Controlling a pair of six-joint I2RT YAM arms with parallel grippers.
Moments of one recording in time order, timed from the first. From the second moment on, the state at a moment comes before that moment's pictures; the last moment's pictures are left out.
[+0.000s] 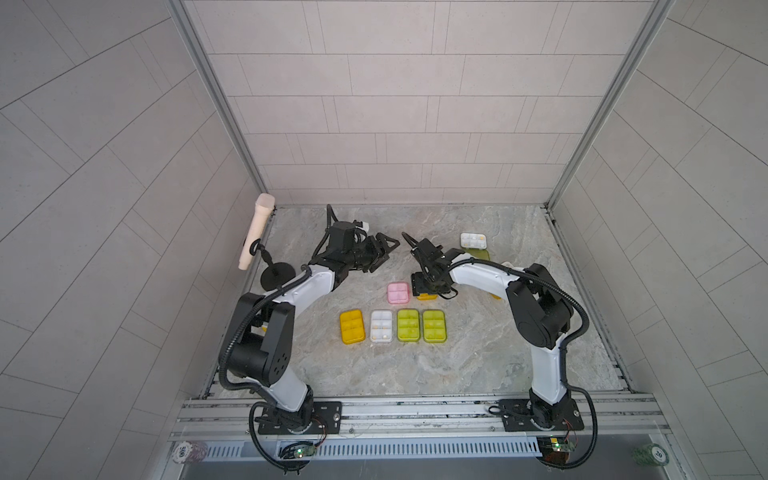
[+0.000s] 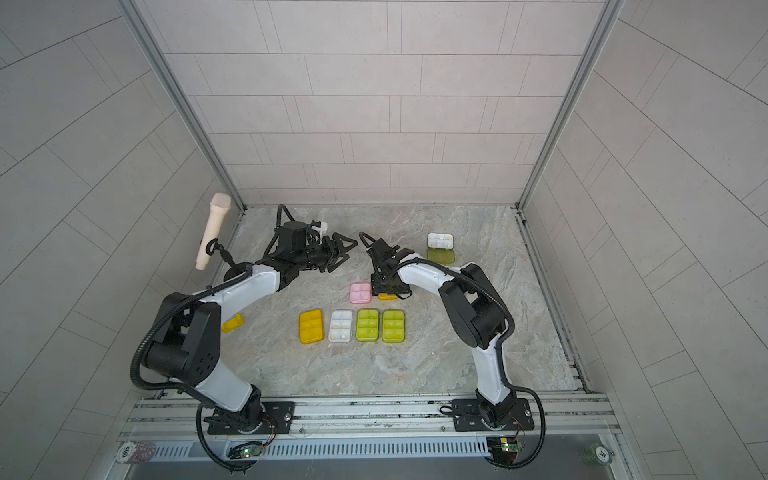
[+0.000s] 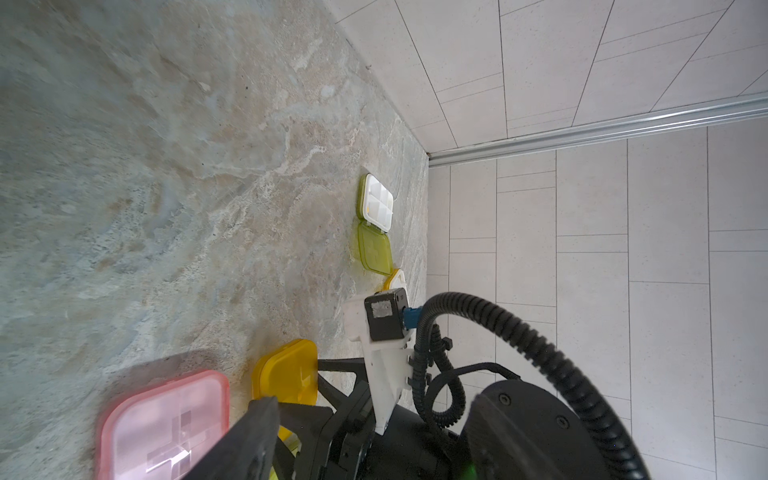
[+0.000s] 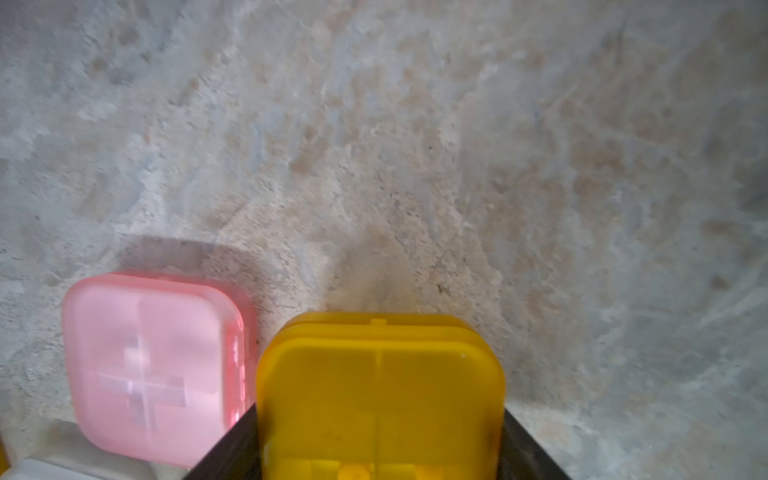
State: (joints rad) left arm -0.30 1.62 1.00 0.10 0.63 -1.00; right arm 0.62 2.00 1.43 -0.66 0.04 0.57
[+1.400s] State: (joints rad) left arm -0.30 1.62 1.00 0.13 0.64 -1.02; right arm 0.08 1.76 1.42 -0.75 0.01 0.44
